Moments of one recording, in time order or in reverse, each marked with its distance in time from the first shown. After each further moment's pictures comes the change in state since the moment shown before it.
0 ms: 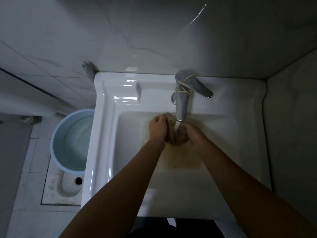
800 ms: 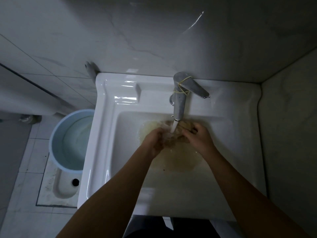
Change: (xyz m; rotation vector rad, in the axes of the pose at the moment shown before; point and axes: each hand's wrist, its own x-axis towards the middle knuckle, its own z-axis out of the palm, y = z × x) left_hand -0.007 -0.025 -0.027 -0.254 -0.360 -0.298; right_hand -0.036 0.012 -0.035 -0.368 0.112 -0.560
